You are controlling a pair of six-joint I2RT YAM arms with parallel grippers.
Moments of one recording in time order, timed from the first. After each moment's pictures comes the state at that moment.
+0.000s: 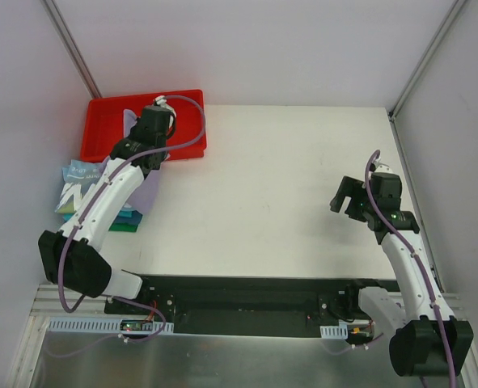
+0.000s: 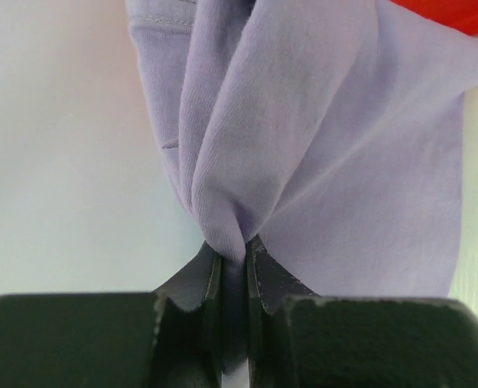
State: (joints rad) left arm -0.31 1.42 1.35 -0.69 -0.77 0.45; right arm 0.03 0.90 0.72 -0.60 -0.04 0.30
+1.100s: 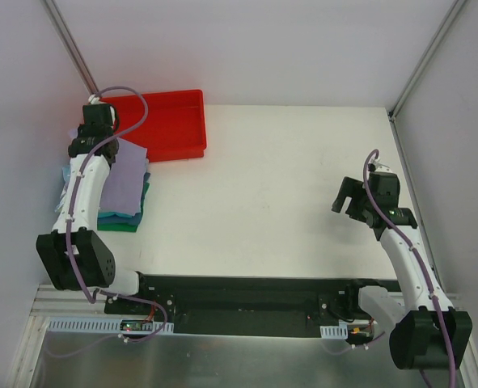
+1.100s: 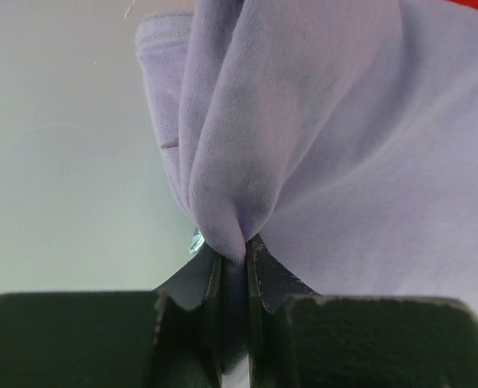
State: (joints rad) left arm 0.09 1.42 1.36 -0.69 -0.57 0.31; right arm 0.02 0.95 0.72 -0.60 0.02 0.30
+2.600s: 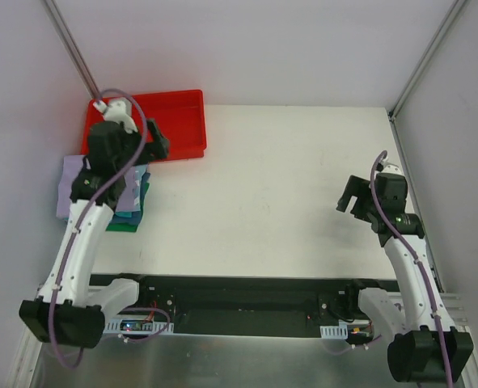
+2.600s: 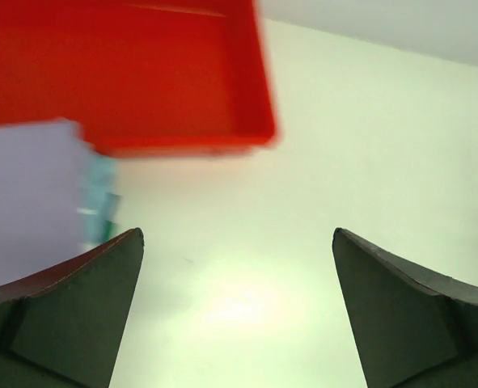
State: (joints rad) left arm -0.01 1.11 1.25 -0.54 0.00 -0.28; right arm 0.01 0.88 0.76 -0.67 0.07 0.29
